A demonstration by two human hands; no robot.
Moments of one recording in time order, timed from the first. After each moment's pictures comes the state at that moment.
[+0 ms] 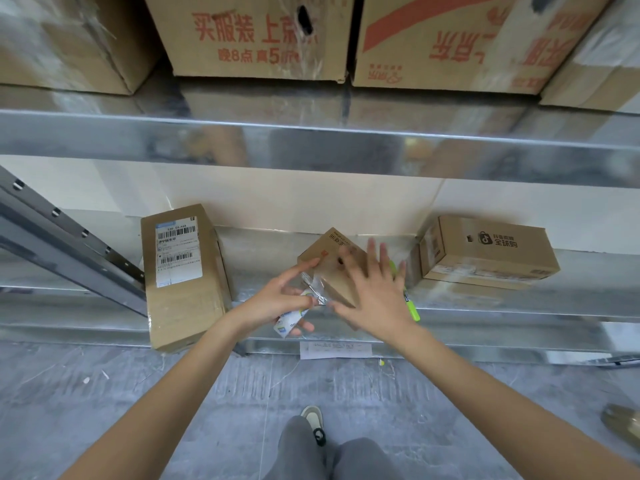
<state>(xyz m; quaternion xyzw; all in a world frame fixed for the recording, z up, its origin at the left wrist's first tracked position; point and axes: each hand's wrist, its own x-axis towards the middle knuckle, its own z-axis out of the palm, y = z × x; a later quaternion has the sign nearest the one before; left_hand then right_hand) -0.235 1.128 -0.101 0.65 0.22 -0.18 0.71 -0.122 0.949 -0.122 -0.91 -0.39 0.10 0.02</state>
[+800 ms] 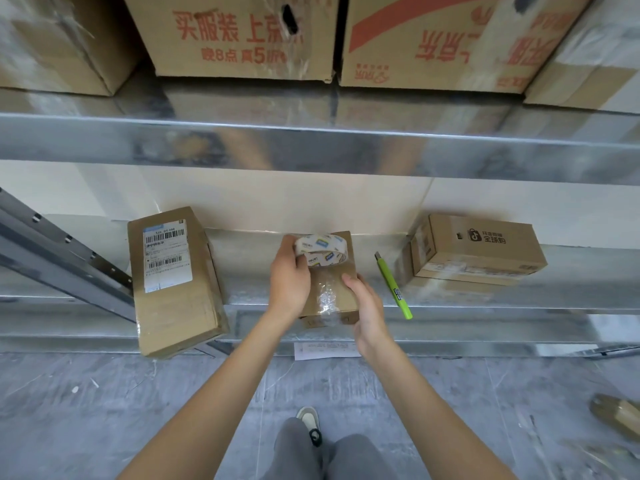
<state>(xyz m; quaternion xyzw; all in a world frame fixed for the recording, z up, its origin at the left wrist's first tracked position) -0.180 1.090 -0.112 0.75 0.32 0.20 0.55 -0.150 0.960 -0.145 -0.63 0.14 0.33 0.69</state>
